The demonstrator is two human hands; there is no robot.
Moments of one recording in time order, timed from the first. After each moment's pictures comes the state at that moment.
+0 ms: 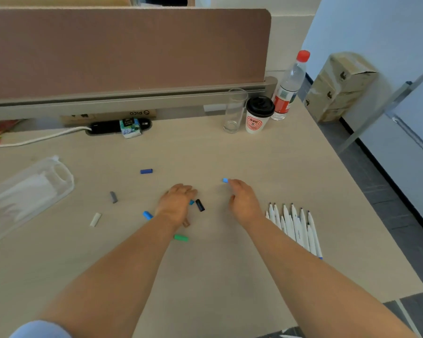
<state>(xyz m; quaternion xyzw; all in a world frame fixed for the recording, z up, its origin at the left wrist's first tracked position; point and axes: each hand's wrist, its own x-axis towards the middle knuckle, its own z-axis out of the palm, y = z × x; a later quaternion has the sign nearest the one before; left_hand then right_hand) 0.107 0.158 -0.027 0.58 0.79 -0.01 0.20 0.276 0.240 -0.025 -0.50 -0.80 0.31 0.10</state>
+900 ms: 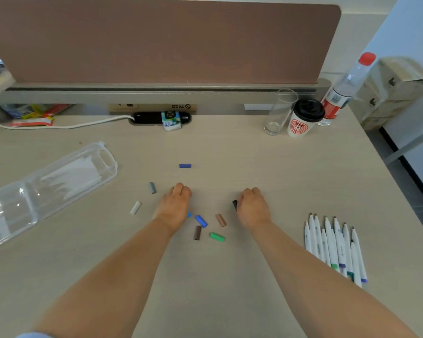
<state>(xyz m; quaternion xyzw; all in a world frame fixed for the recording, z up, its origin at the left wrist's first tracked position) 0.044 0.098 -0.022 0.52 0.83 0.03 0.18 0.205 0.212 -0.031 -0.53 -0.81 0.24 -0.04</state>
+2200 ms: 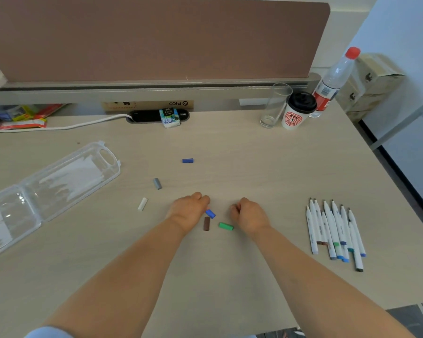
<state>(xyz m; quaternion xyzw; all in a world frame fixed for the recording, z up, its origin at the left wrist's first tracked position) 0.054 0.085 -0.024 0.62 0.76 -0.06 0.21 0.208 0.161 -0.030 -0.55 -0.78 0.28 -0.07</state>
